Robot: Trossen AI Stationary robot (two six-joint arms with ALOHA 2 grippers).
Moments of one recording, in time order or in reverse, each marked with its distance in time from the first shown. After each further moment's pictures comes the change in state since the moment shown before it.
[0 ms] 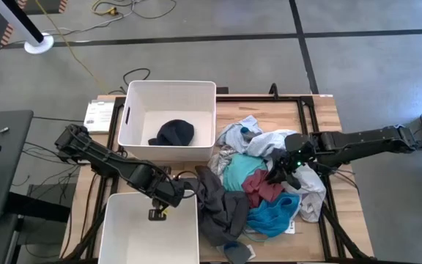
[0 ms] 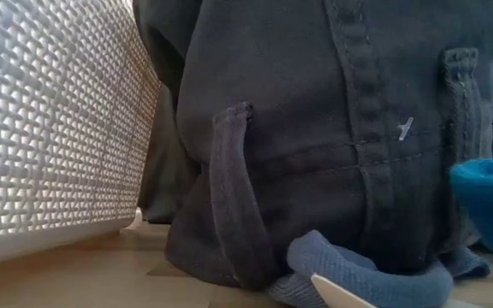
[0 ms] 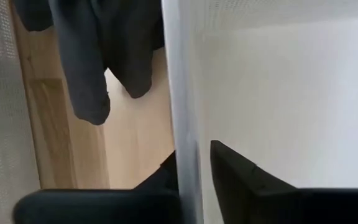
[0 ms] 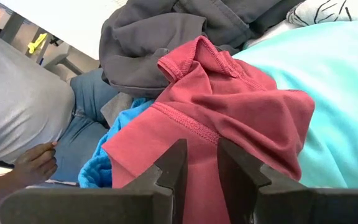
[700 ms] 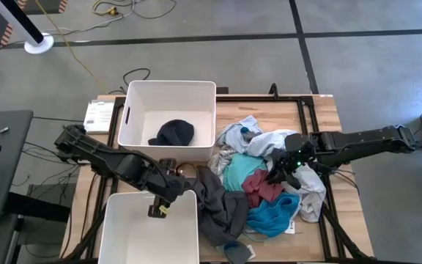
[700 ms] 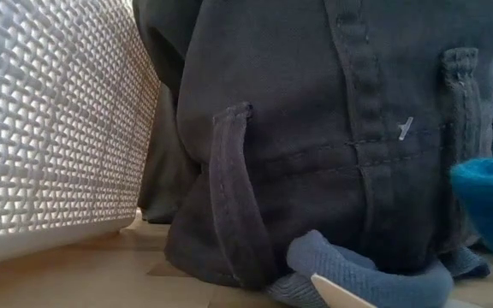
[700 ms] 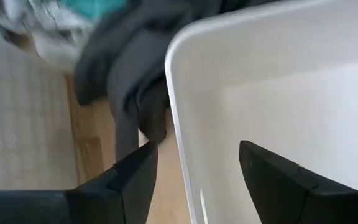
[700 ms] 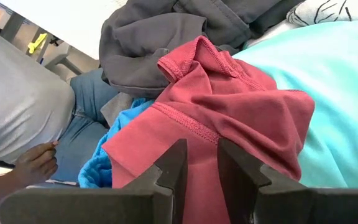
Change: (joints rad) left arm 0.006 -0.006 0.237 -0.045 -0.123 0.139; right arm 0.000 0.000 0.000 0.000 0.000 0.000
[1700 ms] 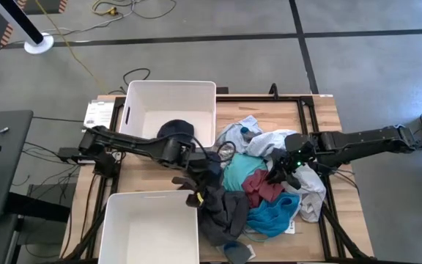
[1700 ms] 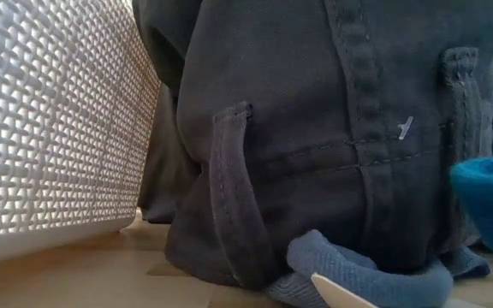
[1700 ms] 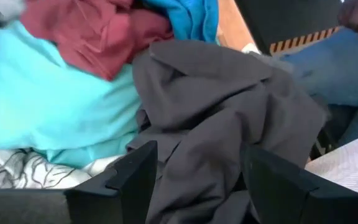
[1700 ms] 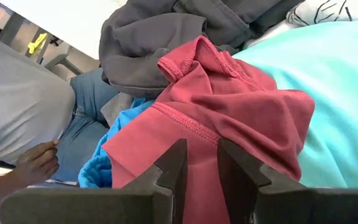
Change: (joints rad) left arm 0.254 0.237 0.086 0.395 0.306 0.362; right arm 0.000 0.000 0.000 0.000 0.000 0.000
